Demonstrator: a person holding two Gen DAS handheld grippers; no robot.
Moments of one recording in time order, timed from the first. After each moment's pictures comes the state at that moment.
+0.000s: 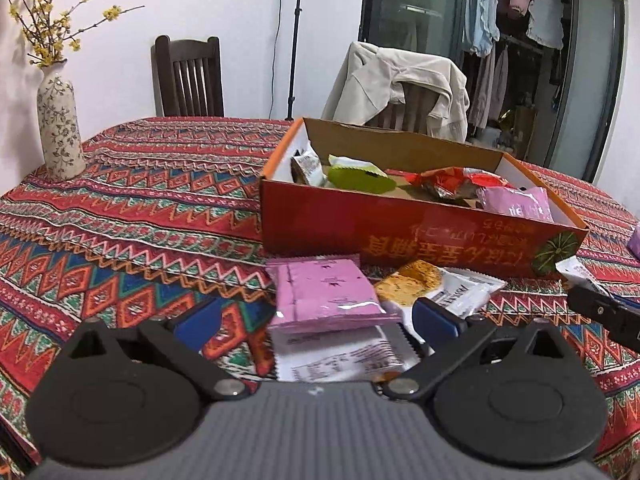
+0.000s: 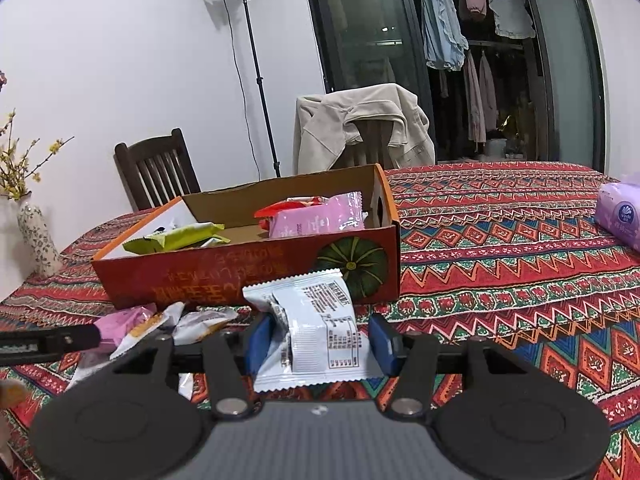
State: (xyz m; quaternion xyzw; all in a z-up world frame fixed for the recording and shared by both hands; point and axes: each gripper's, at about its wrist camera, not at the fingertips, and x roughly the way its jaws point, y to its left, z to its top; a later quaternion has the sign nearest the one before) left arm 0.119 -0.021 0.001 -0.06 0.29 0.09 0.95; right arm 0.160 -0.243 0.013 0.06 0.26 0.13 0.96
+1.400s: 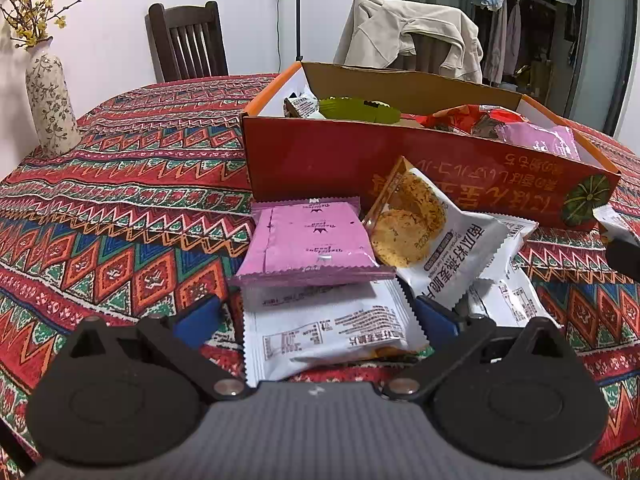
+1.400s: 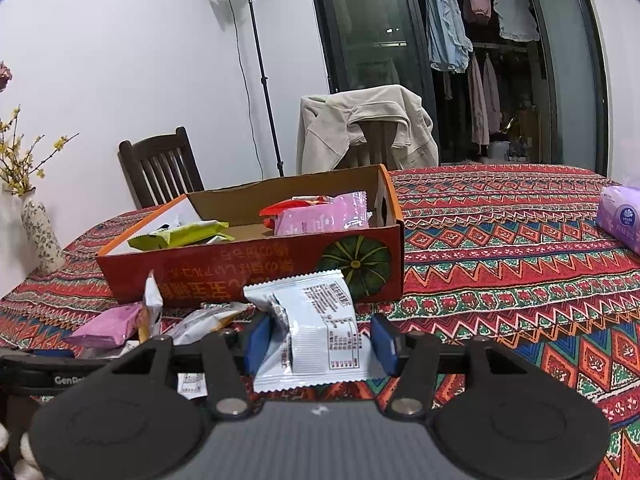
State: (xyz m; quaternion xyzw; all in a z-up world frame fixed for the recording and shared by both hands) left arm 0.138 -0.032 -0.029 -0.04 0.36 0.11 0.93; right arm 0.157 -0.240 0.014 0.06 0.26 0.13 0.96
